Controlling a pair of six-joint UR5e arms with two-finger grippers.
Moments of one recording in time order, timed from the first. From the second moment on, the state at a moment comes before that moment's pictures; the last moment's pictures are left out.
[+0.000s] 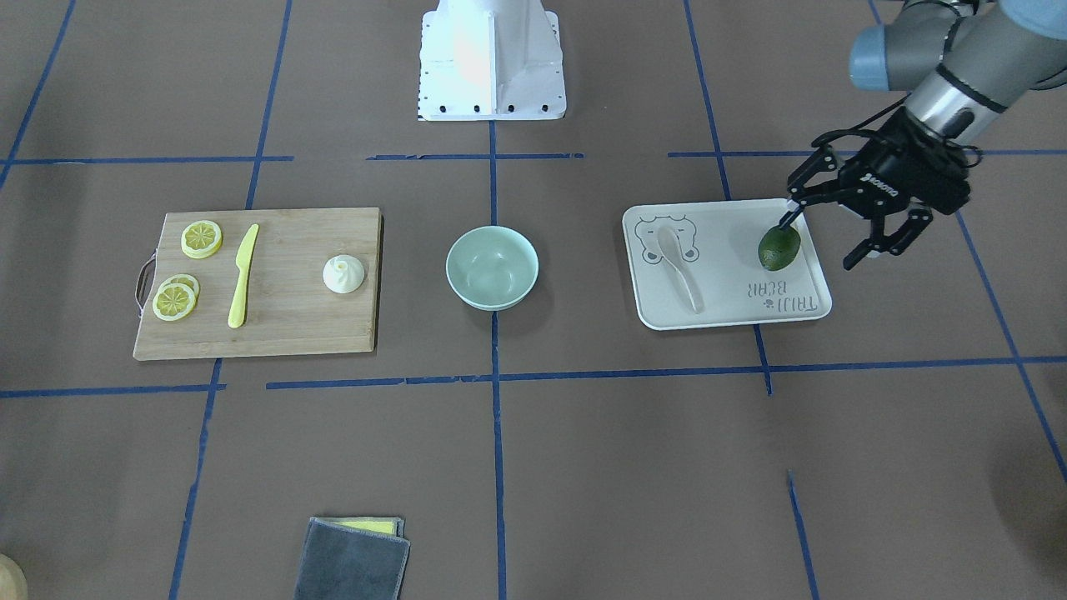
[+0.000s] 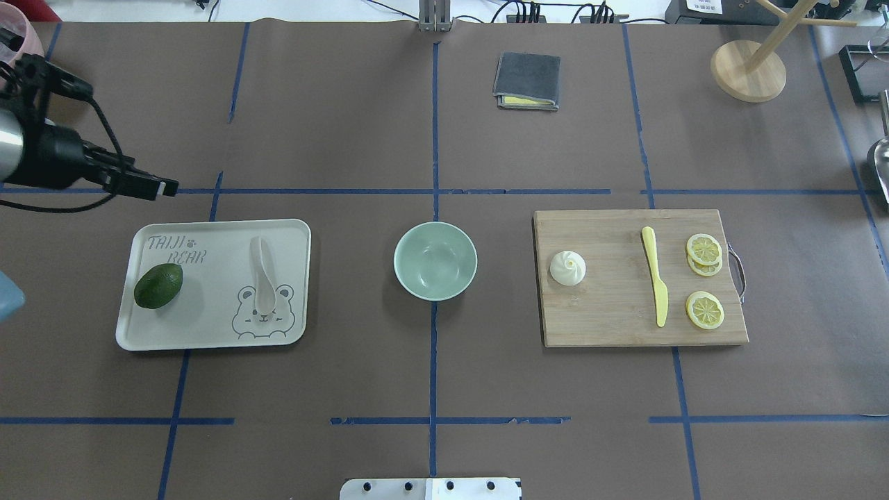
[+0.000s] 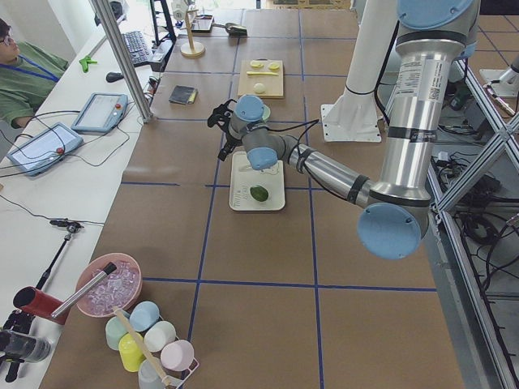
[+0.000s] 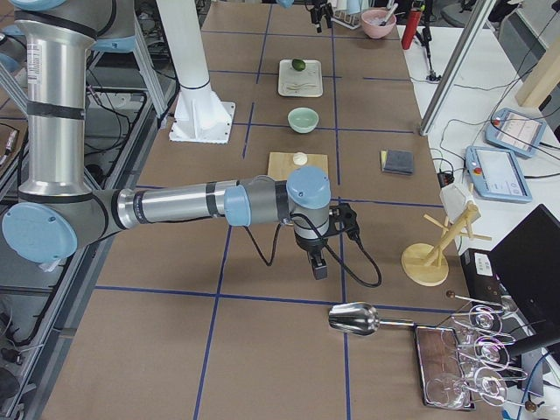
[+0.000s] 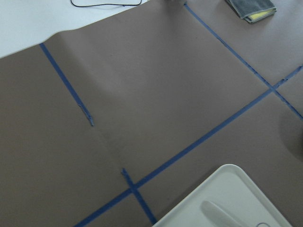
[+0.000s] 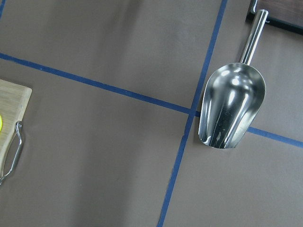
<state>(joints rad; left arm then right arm) -0.91 -1.67 -1.89 -2.26 -2.07 -0.69 1.58 -1.67 1.82 -1.57 2.35 -0.17</state>
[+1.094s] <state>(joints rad) -0.58 -1.82 -1.78 -2.01 -1.68 -1.22 1.58 -1.67 1.82 -1.57 2.35 -0.17</state>
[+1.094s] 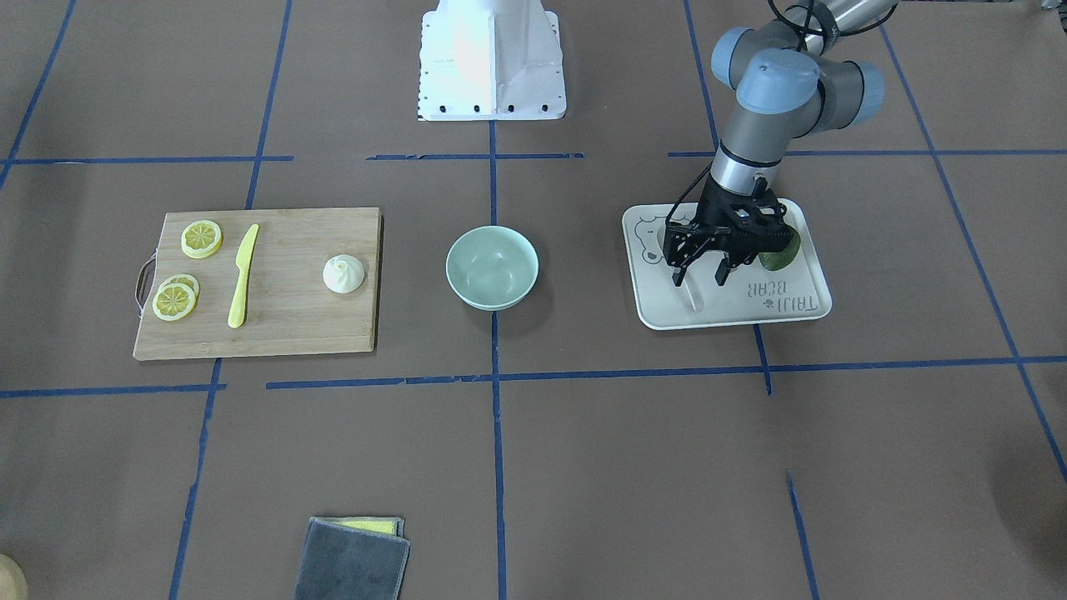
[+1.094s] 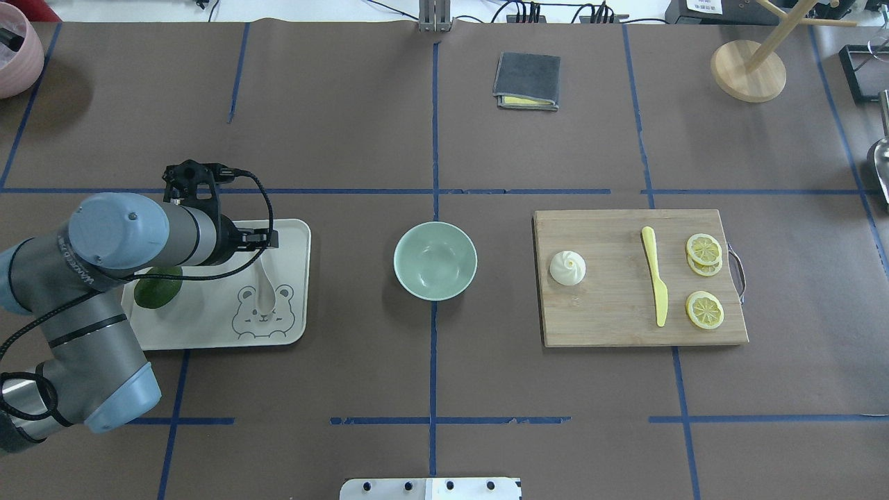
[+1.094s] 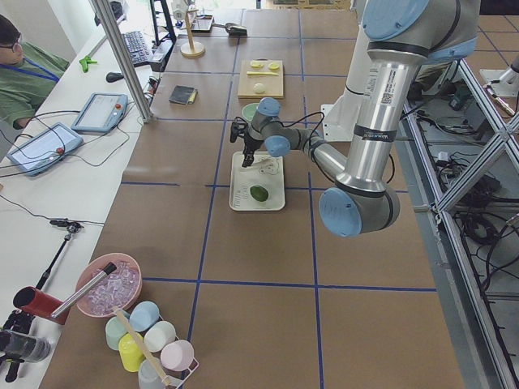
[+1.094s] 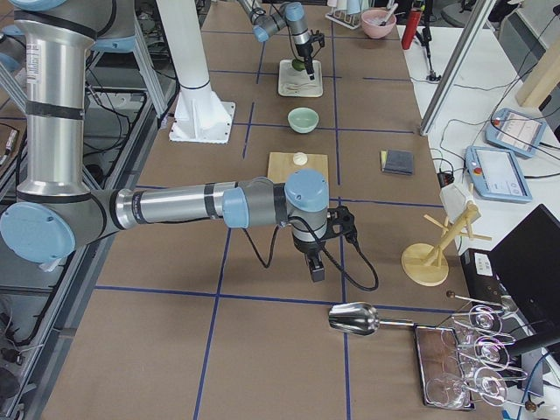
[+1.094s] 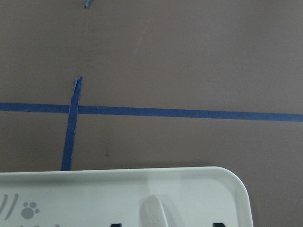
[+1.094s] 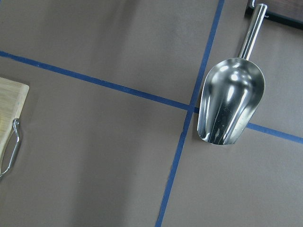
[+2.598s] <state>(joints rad) -0.53 -1.82 -1.76 -2.01 -1.62 -1.26 1.58 -1.67 1.82 -1.57 2.35 -0.17</state>
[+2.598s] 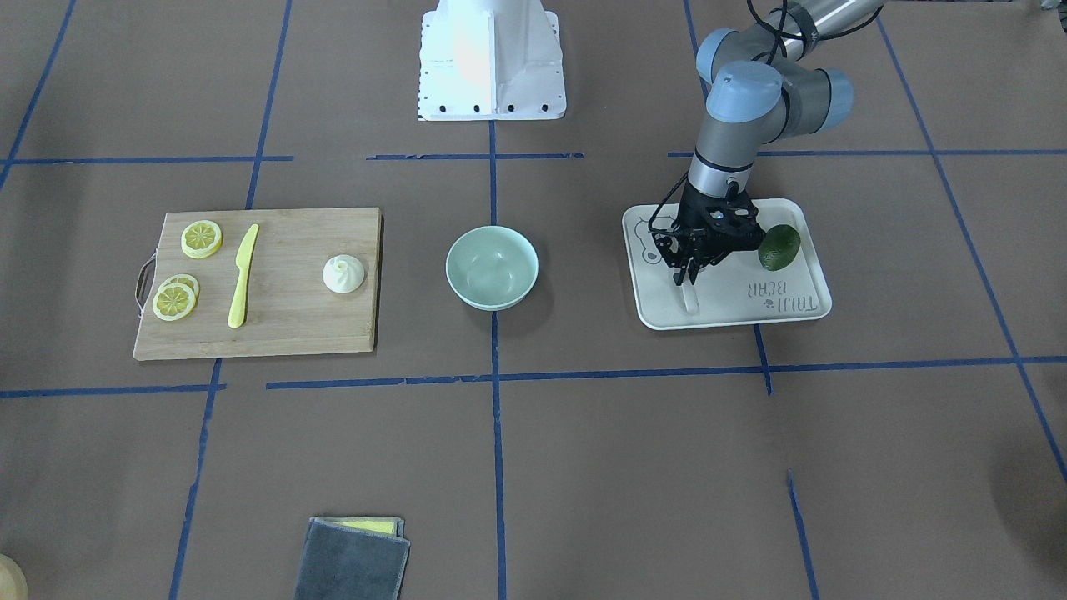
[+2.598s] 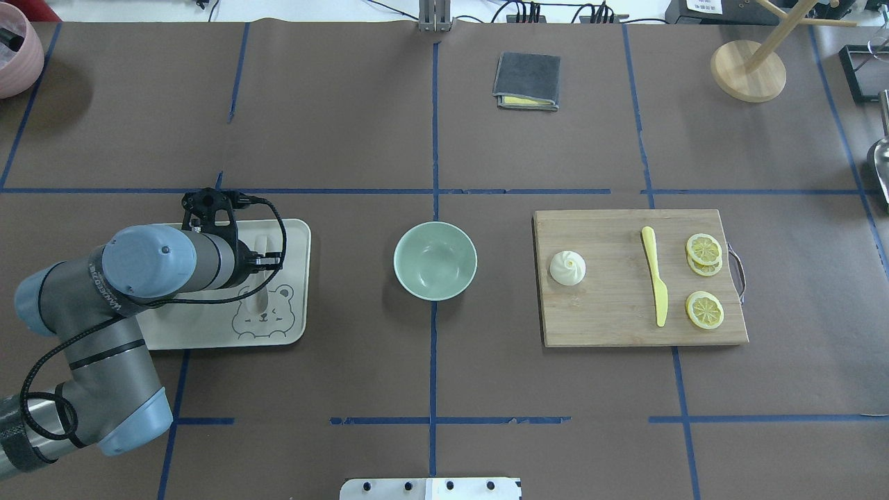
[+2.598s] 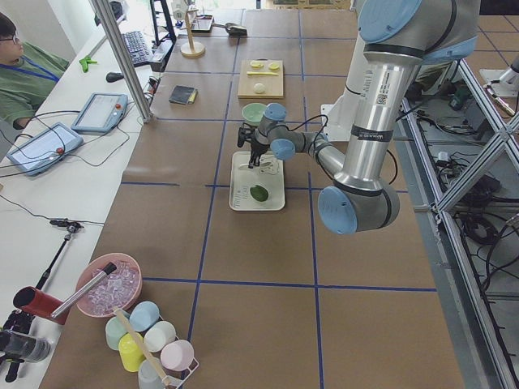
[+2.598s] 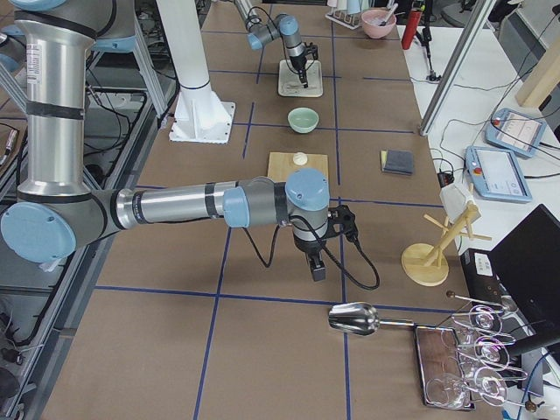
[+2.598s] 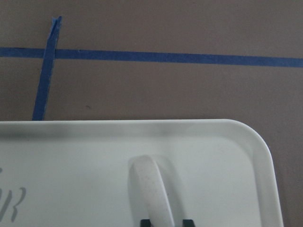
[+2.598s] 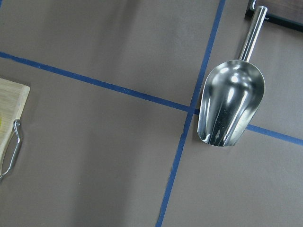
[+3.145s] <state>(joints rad) -0.53 -1.86 -1.81 -2.00 -1.58 -1.47 1.58 -1.67 1.82 -1.57 2.35 -0.17</state>
